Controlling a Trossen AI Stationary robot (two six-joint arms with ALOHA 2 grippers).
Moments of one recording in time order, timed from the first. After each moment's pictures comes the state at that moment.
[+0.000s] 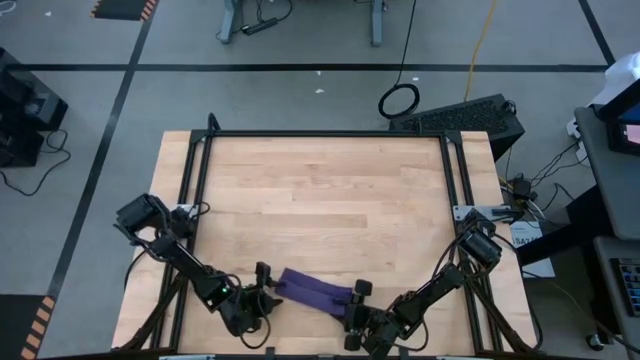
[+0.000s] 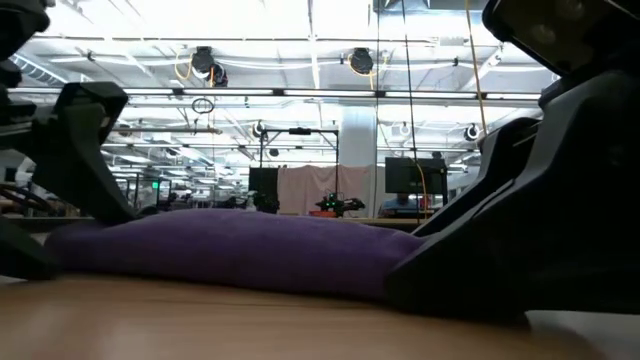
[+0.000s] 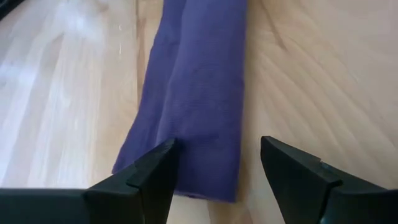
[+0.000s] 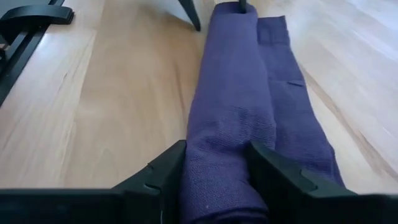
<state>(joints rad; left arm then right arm) -0.83 1.83 0.76 0.10 -0.69 -0.23 0.78 2.21 1.16 0.23 0.83 0.64</state>
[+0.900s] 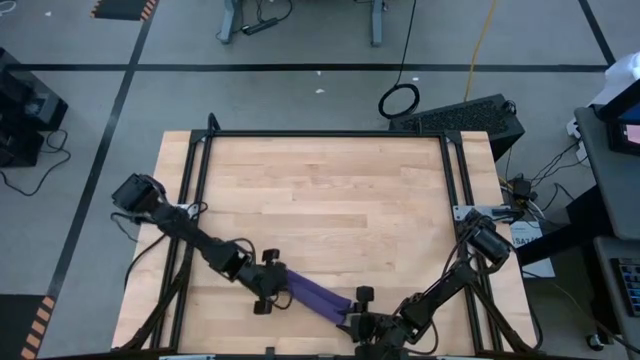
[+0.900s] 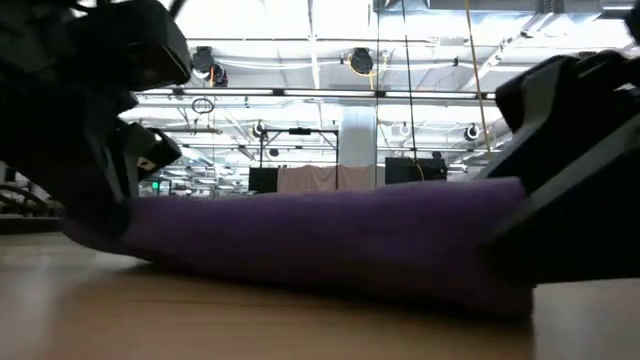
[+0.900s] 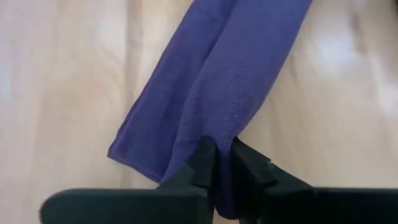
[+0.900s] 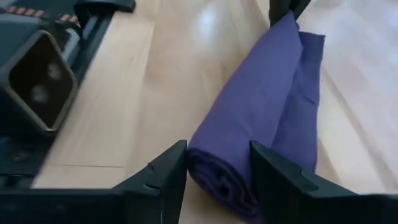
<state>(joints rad) -0.56 1.66 0.76 -0.02 -0.13 -0.49 0.82 2.13 1.15 0.19 0.75 0.50</state>
